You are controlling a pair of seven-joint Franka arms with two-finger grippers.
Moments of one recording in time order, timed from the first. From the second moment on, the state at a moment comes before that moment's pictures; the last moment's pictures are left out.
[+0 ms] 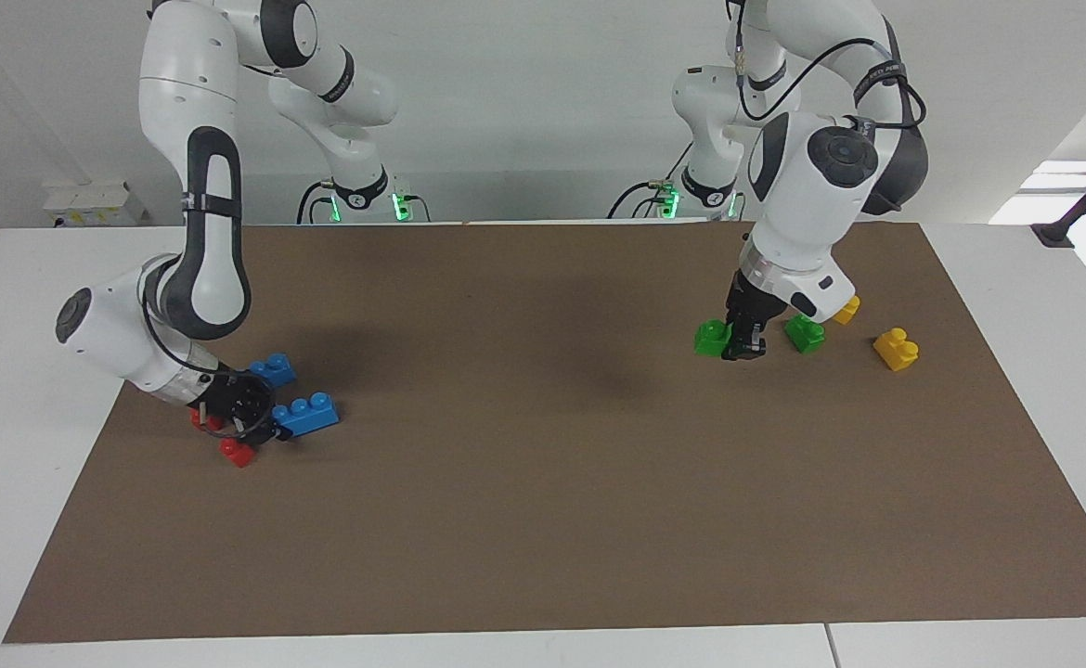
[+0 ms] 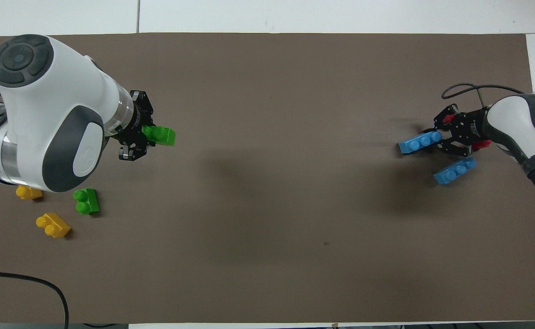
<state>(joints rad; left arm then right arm) -0.26 0.17 -0.06 -1.70 -0.03 1.87 -1.70 -0.14 0.44 -0.07 -1.84 0.53 2.13 0.66</state>
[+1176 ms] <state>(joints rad) -0.36 0.17 -0.06 -1.71 -0.03 1.87 -1.86 0.15 0.37 -0.03 -1.82 0.57 2.23 1.20</state>
